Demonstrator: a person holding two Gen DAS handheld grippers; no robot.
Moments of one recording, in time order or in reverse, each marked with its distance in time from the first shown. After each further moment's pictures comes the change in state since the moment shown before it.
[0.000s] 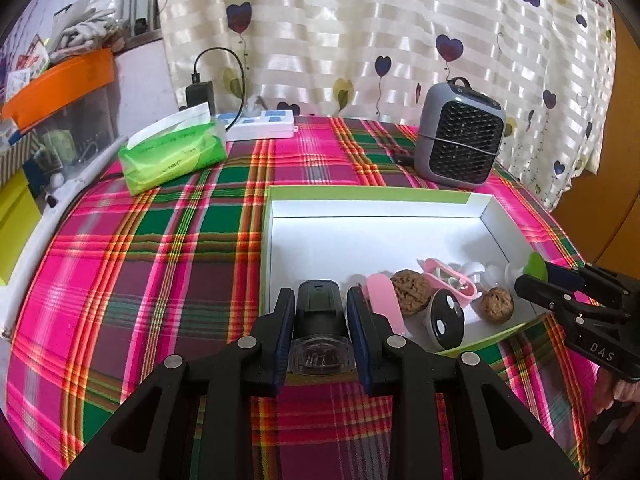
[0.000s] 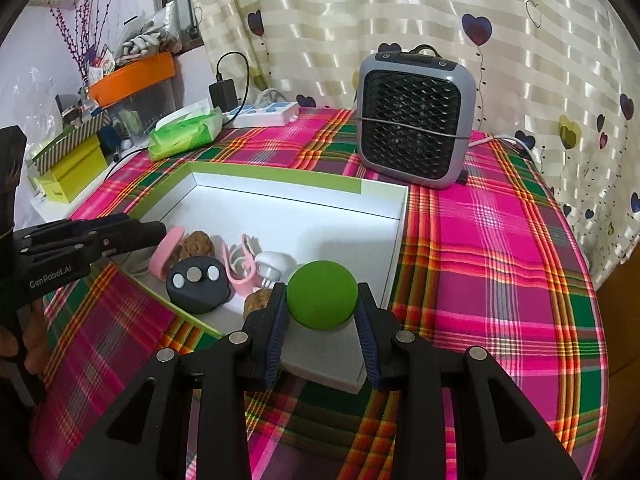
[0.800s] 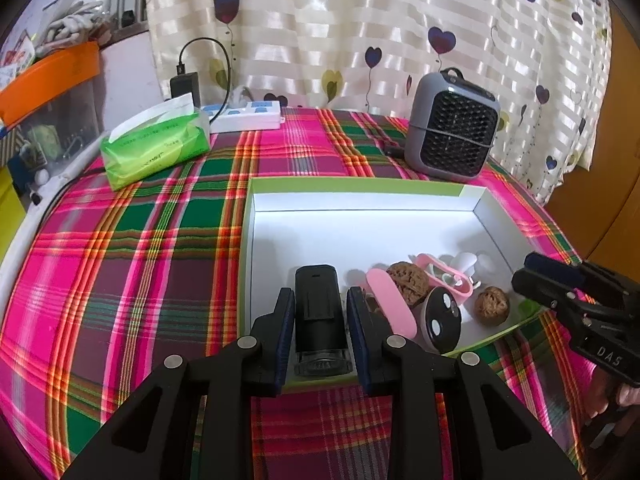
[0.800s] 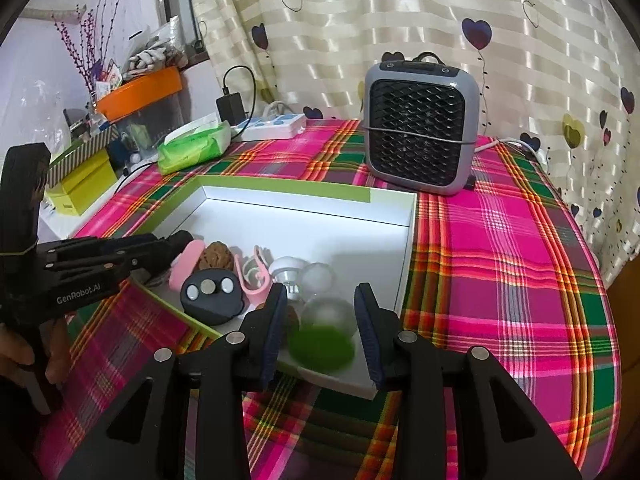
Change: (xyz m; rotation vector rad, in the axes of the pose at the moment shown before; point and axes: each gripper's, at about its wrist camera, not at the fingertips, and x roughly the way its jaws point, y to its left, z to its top) left arm 0.010 -0.003 0.000 0.000 0.019 -0.047; right arm -0.003 0.004 -0.001 0.022 -0.047 0.040
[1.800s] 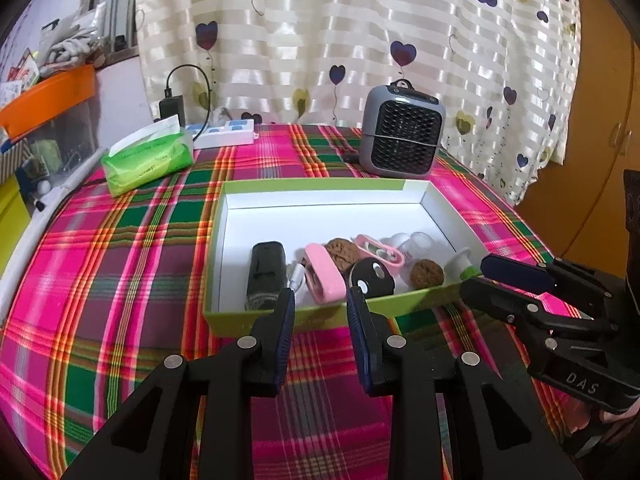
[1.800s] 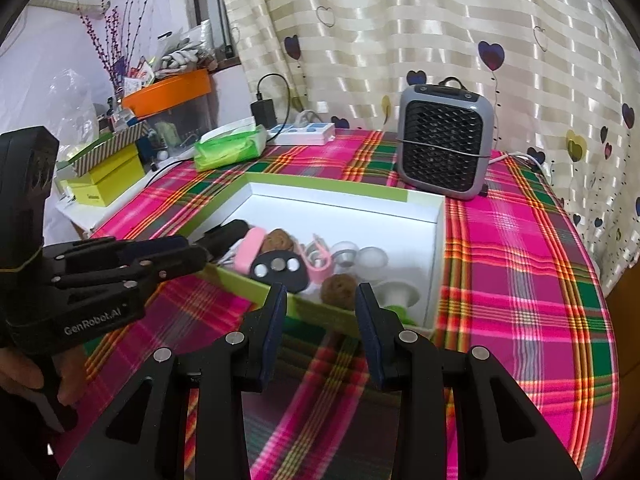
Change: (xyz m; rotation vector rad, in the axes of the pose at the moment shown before) left arm -0.045 -0.029 -0.024 0.041 -0.055 -0.044; right arm -0.034 0.041 -0.016 -0.036 -0.032 0.024
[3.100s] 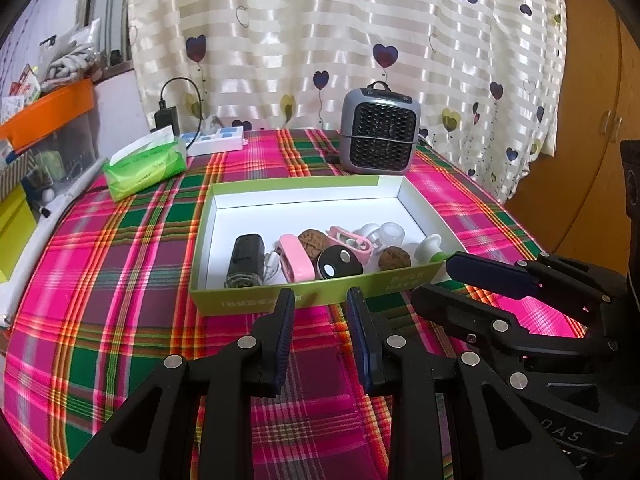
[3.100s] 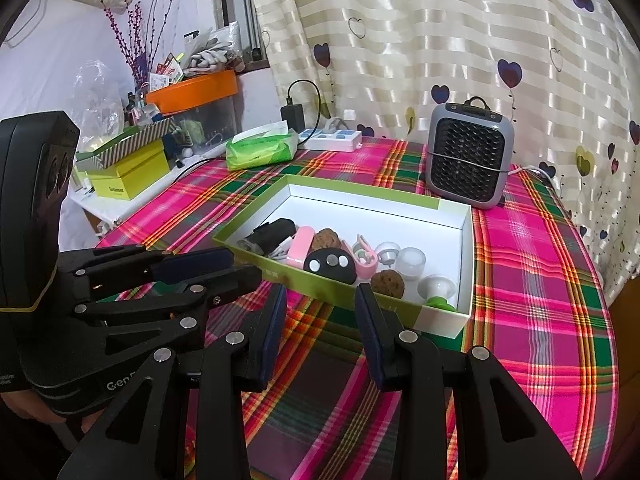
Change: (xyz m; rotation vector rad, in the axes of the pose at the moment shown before) left arm -0.025 -0.024 -0.012 0.033 -0.012 0.004; right arm -0.021 0.035 -0.004 -0.033 -0.018 0.021
